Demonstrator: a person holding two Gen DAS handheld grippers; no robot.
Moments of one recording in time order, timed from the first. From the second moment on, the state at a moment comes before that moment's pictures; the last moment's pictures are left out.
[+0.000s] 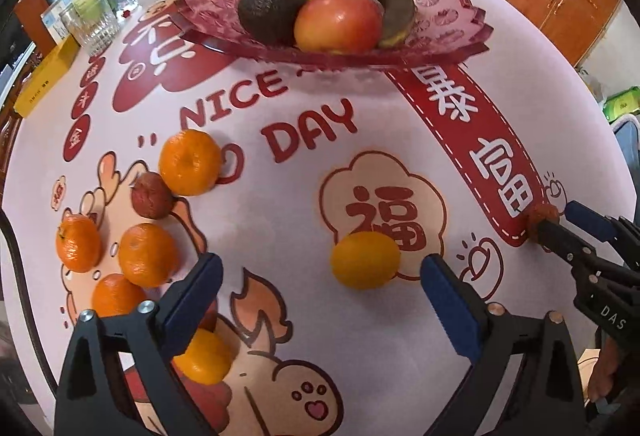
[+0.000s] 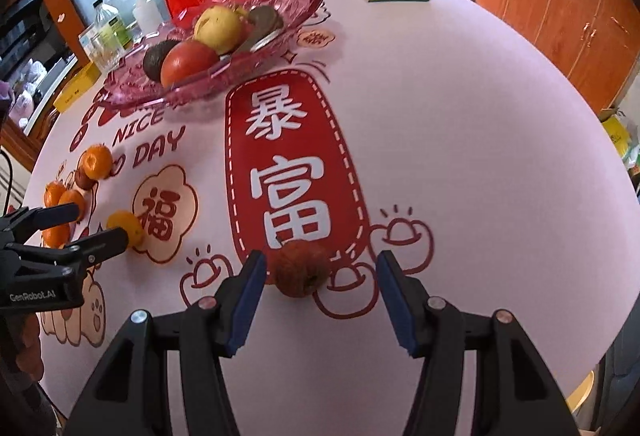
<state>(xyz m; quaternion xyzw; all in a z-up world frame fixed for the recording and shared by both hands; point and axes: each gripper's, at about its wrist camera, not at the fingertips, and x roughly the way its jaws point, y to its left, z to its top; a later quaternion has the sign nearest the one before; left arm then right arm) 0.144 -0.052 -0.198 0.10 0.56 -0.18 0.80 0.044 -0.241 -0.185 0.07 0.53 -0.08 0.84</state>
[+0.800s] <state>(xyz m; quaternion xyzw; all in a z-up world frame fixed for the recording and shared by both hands) 0.140 -0.064 -0.209 0.09 0.56 -0.21 0.80 0.044 -0.235 -0.196 0.07 0.53 -0.06 0.84</state>
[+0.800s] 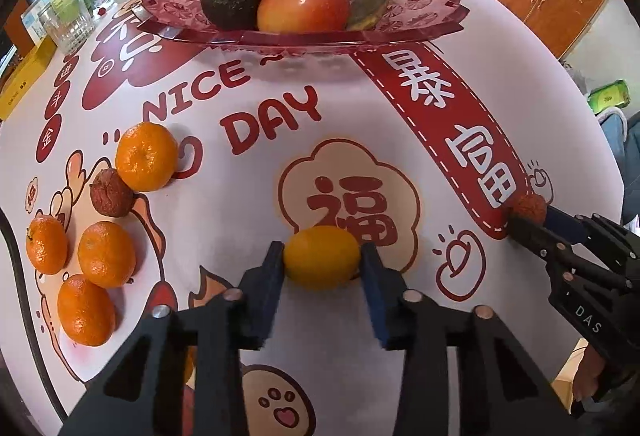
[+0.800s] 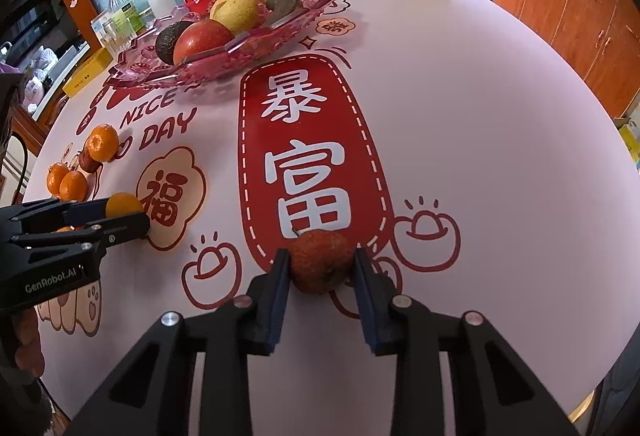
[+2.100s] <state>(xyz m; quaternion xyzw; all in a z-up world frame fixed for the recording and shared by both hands) 0.169 -0.062 0.035 0.07 0.41 -0.16 0.90 0.130 -0.214 0.065 -0.06 0.41 0.04 0.91</state>
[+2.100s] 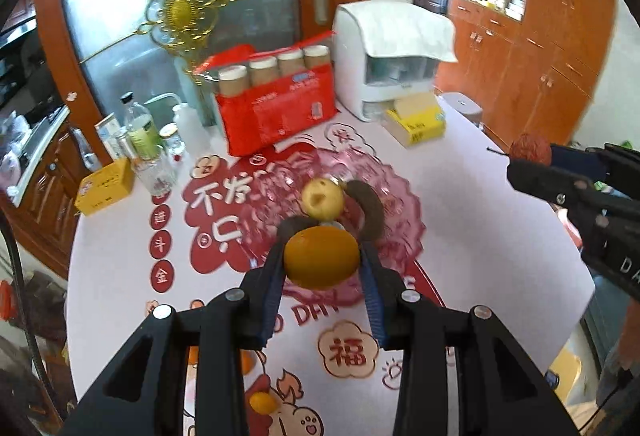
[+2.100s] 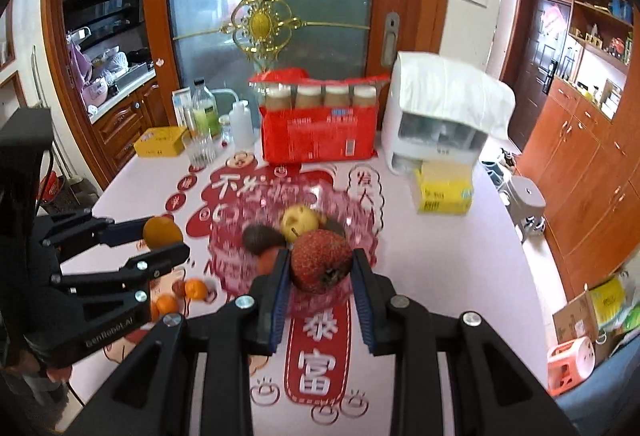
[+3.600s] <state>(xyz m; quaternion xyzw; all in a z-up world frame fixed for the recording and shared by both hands) 0.319 -0.102 -0.120 0.05 0.52 -0.05 0.85 0.294 -0.234 -0.121 0.01 0.51 0.09 0.86</state>
